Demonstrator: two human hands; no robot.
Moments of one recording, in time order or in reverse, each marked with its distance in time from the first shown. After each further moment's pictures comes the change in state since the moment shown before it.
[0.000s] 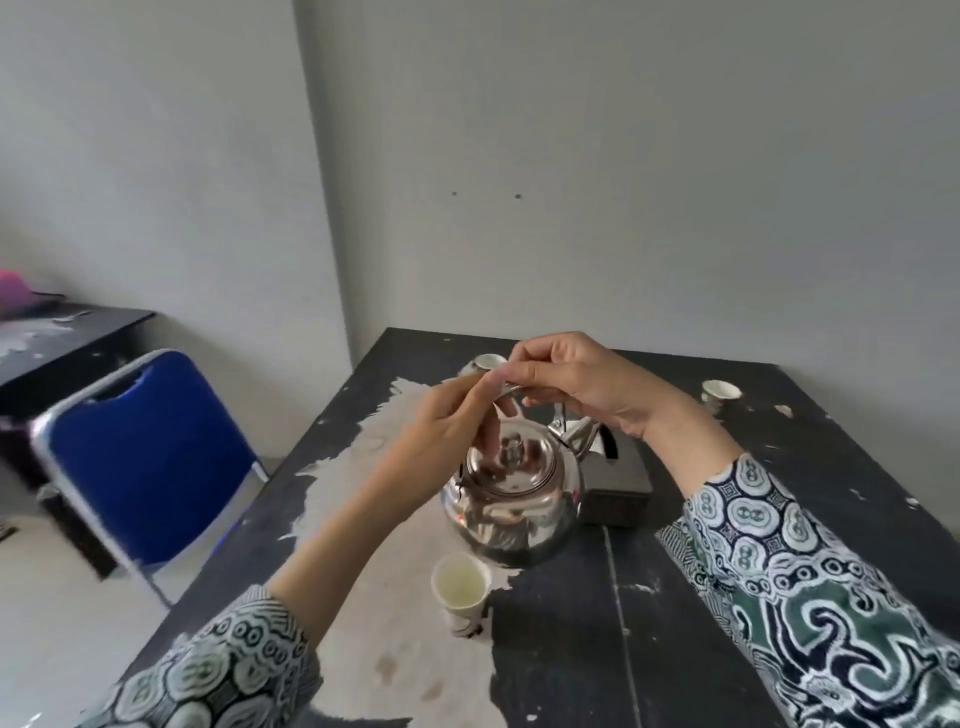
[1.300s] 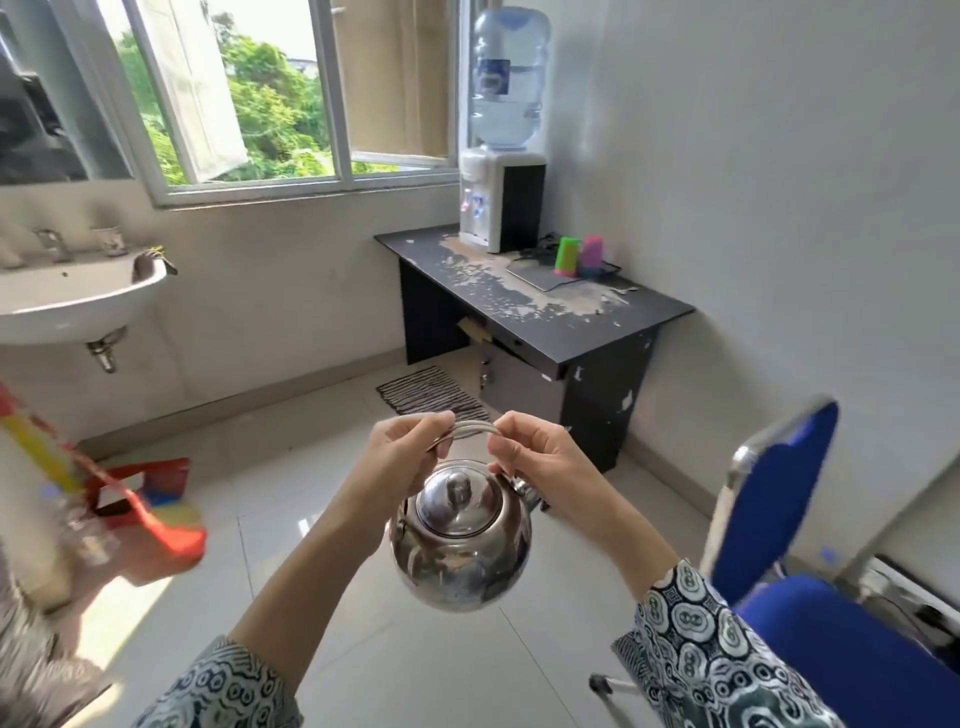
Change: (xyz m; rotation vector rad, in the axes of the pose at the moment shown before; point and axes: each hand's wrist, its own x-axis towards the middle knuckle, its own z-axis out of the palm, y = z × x) left_hand -0.363 -0.136 -0.718 0.002 0.919 -0.449; right_hand 0.419 -0.066 0.769 0.294 -0.653 -0.189
